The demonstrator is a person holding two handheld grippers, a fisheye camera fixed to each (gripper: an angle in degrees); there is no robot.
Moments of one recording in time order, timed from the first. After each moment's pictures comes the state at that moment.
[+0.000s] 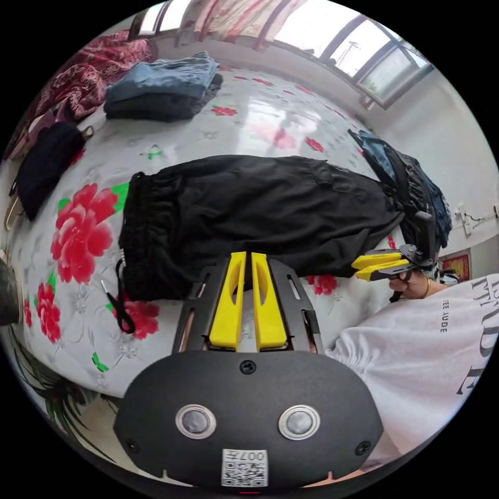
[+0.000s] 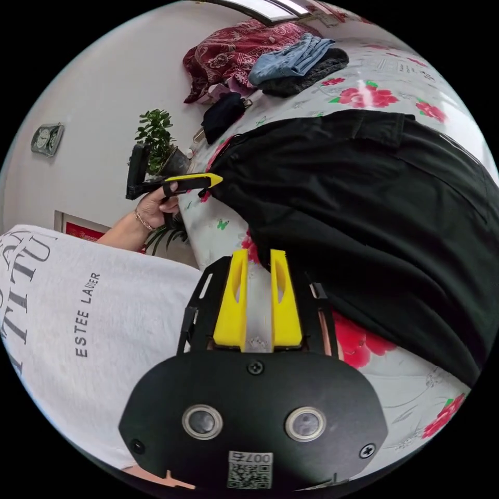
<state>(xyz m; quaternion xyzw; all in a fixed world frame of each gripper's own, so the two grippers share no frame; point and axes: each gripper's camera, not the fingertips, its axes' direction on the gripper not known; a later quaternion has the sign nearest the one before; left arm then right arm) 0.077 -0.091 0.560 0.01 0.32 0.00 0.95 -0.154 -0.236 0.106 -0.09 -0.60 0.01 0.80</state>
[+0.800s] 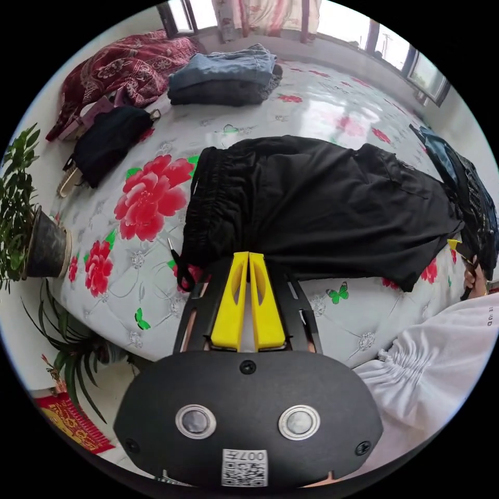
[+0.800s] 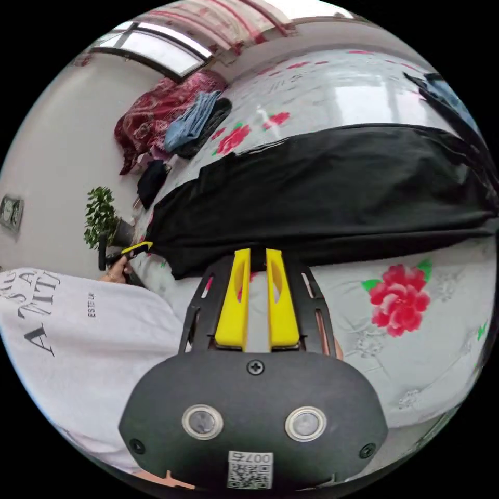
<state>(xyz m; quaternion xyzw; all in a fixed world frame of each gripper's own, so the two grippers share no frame) 0.125 -0.044 0.556 -0.02 0.16 -0.05 0.99 0.093 -0.194 0.126 -0.07 -0.44 0.27 0.85</state>
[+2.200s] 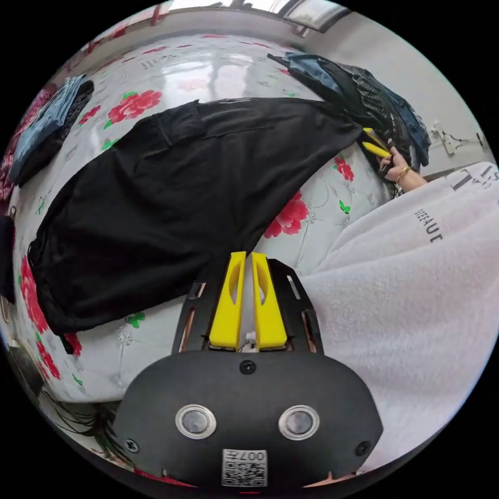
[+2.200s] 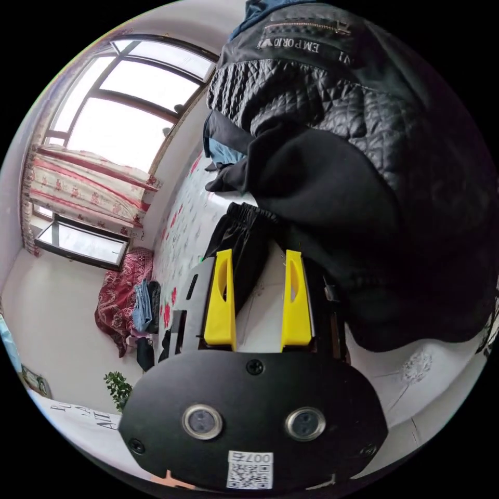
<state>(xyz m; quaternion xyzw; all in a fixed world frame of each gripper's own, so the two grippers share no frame) 0.260 -0.115 0.436 -0.06 0.37 0.18 0.91 0.394 0.001 0.131 0.03 -0.33 0.63 0.71</state>
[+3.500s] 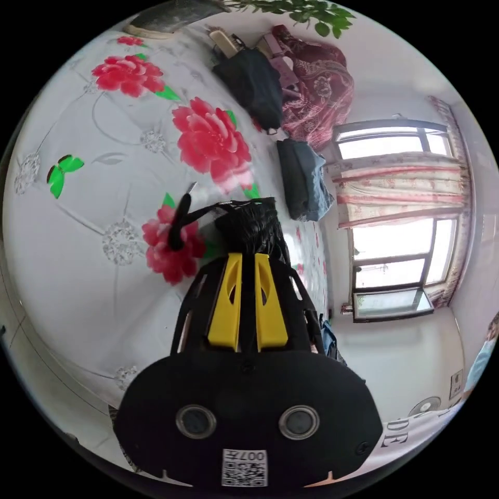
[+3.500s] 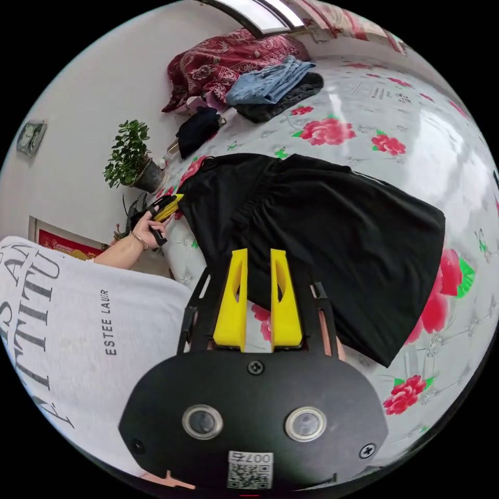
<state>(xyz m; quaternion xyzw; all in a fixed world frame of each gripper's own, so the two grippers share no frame) -0.158 0.005 0.593 0.13 0.46 -0.51 0.72 -0.089 -0.319 -0.010 -0.08 -0.52 0.05 0.85</state>
